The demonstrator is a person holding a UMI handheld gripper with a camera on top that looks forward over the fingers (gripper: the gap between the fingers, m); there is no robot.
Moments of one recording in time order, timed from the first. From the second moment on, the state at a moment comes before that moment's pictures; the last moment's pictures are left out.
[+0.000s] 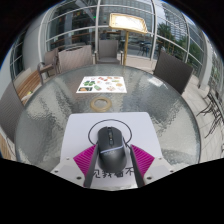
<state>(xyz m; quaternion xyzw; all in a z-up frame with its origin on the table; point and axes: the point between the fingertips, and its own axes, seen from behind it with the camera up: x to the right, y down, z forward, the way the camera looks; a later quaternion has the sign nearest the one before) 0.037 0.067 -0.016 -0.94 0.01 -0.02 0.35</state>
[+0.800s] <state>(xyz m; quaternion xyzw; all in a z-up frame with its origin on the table) 0.032 -0.094 0.212 -0.89 -0.02 0.02 0.46</state>
